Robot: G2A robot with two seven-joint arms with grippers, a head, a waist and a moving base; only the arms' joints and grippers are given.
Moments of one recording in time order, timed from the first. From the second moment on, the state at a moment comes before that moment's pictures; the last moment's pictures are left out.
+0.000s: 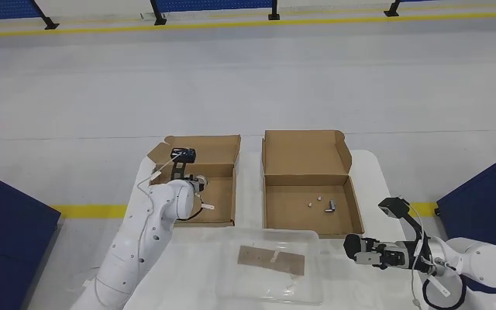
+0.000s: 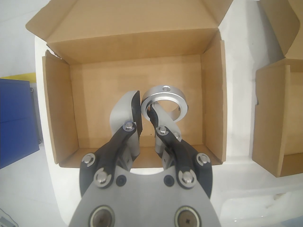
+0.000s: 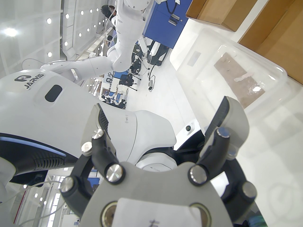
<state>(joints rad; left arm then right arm) 0.91 -1.21 -0.98 -1.41 1.08 0.37 -1.00 -1.74 -0.90 1.82 -1.86 0.46 -0.39 1.43</state>
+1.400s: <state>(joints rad) 0.55 -1.42 -0.78 -0.67 0.79 0.36 -1.15 -1.74 -0.90 1.82 -1.86 0.46 -0.39 1.43</state>
